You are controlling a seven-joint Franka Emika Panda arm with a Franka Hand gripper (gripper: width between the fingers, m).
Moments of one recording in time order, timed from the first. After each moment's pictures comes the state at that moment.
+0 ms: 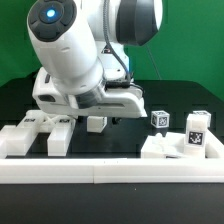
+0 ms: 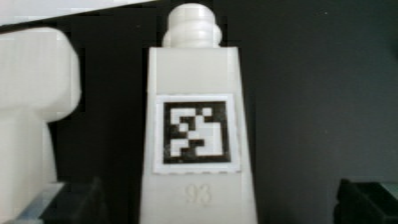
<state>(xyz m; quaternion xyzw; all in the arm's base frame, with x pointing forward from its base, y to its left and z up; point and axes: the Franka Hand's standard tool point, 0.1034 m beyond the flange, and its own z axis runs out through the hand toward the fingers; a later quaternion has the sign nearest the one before) 0.451 -0.047 0.013 -0.92 0.12 0.36 0.08</state>
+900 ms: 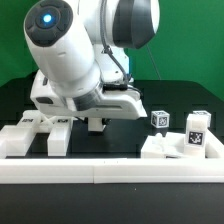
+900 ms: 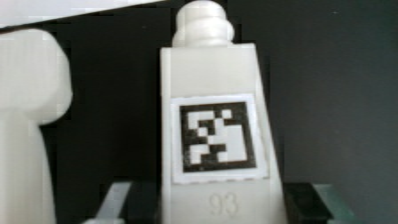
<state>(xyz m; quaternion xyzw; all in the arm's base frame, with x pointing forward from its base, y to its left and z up) 0.458 -0.049 0.019 -0.92 0.12 0.36 0.08</state>
